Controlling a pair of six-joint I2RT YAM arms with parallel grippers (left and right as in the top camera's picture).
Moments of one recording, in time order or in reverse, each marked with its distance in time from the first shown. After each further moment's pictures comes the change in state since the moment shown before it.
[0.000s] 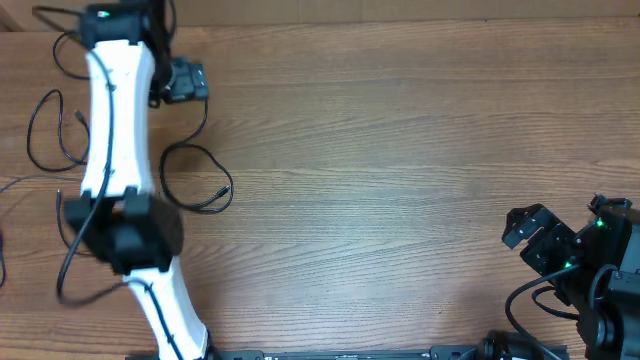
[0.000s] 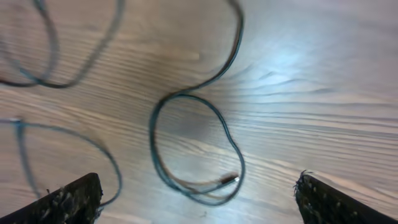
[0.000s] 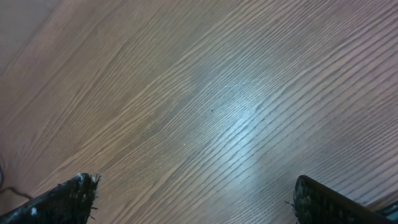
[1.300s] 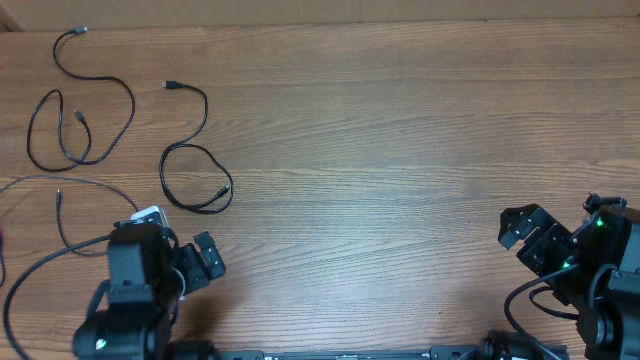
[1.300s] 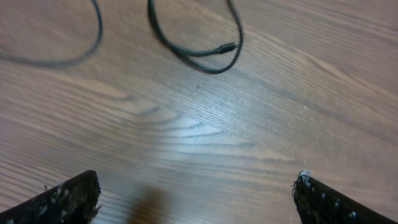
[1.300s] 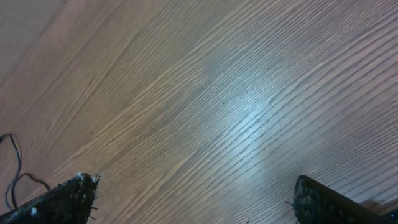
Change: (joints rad) left arm -0.037 -1.484 -1.524 0.399 0.077 -0.197; right arm 0.000 0.001 -0.001 -0.002 -0.048 0.000
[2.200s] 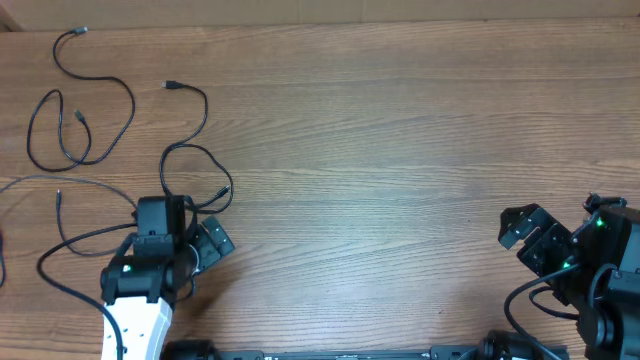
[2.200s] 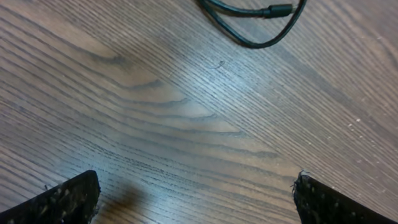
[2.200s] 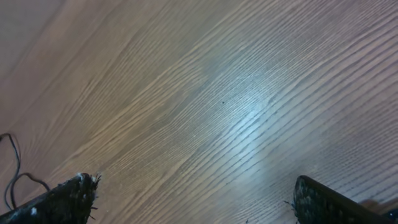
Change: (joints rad) left arm 0.000 0.292 -0.106 0.156 0.004 -0.174; right arm 0.000 0.000 0.000 -0.005 0.002 -0.002
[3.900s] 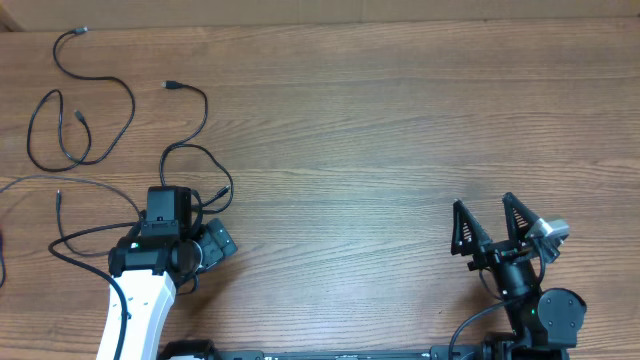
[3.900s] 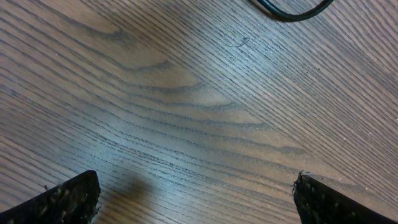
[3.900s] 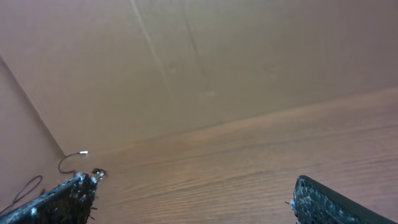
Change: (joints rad) left arm 0.000 0.127 -0.003 0.000 0.000 0.000; right arm 0.119 -0.732 -1.025 1.305 -0.194 -0.156
